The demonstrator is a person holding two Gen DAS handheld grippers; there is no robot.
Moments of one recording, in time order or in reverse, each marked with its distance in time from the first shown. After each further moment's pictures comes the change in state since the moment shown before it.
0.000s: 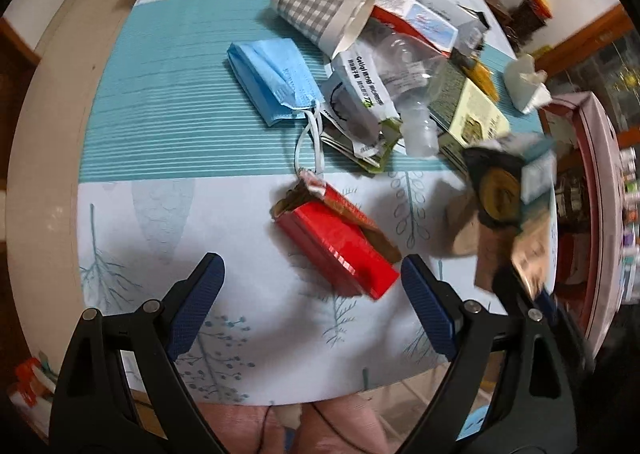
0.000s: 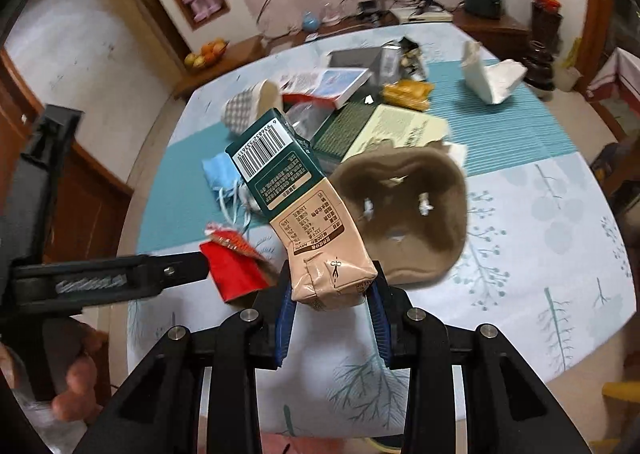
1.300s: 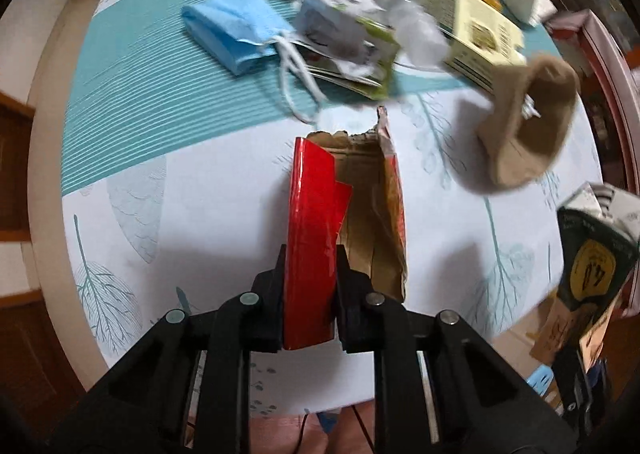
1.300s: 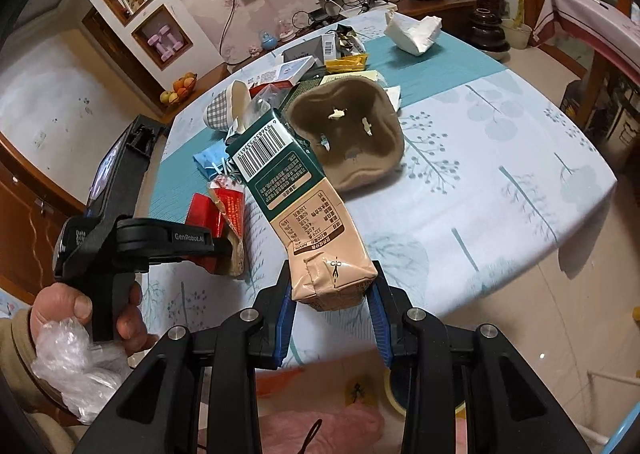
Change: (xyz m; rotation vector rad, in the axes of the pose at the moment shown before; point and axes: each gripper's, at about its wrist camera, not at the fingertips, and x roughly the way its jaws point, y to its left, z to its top) left arm 0.049 -0.048 -0.032 0.250 0.060 0.113; right arm -0.061 -0.019 -0.101 0.208 -0.054 -0.003
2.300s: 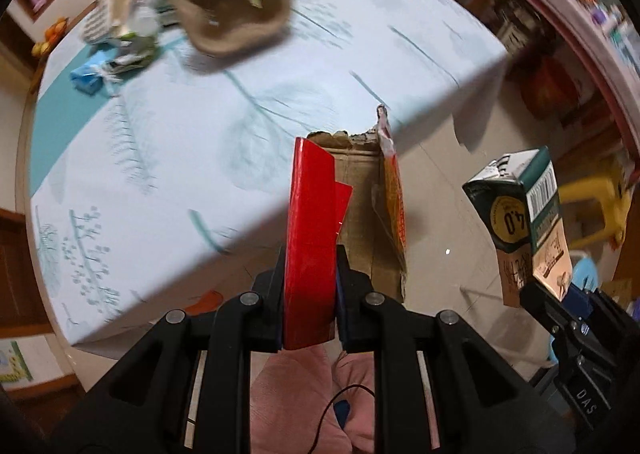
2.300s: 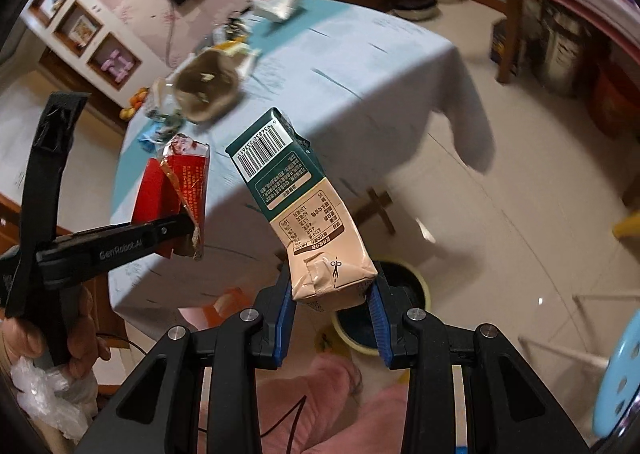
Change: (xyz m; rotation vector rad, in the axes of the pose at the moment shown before) left arm -0.026 -0.185 -0.171 0.365 -0.113 0.000; right arm -0.085 -0.165 -0.148 0.206 0.066 -0.080
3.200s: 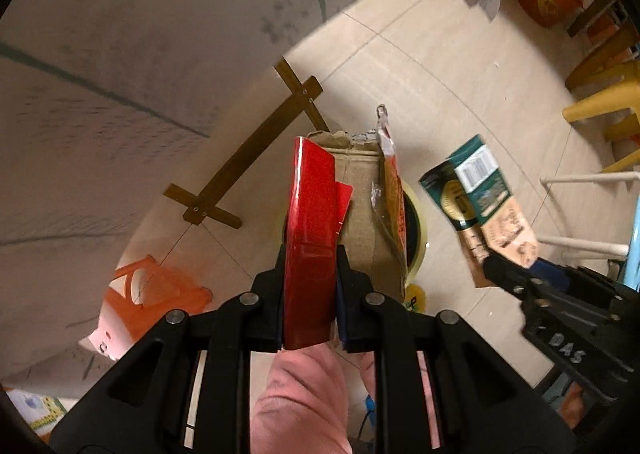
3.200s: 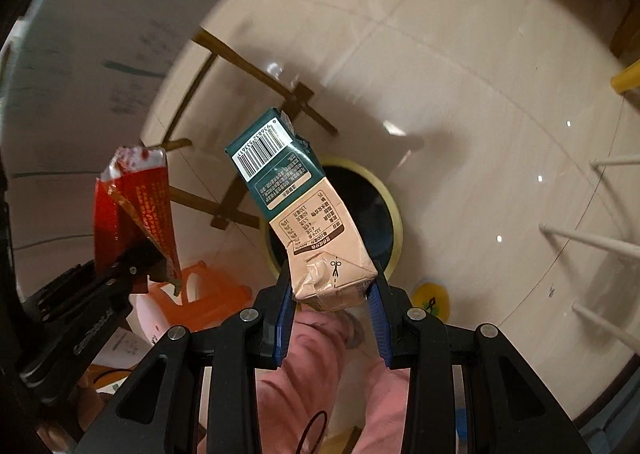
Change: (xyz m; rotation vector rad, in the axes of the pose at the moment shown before) left arm 0.212 -0.087 -0.067 0.191 0.155 0.047; right arm 0.223 -0.137 -0.082 0.310 0.296 -0.056
